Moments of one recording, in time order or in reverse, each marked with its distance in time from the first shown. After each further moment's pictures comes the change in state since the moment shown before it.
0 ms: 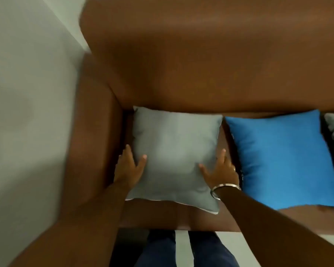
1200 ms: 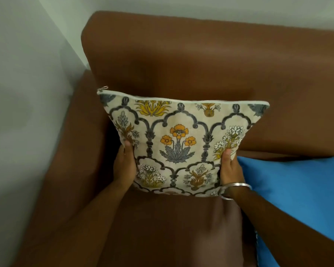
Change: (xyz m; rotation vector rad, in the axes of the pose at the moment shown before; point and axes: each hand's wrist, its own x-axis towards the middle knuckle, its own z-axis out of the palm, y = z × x) left_hand 0.125 0.058 -0.007 -0.754 0.234 0.062; right_hand 0.143 -0.062 -0.026 0.682 0.245 -0.280
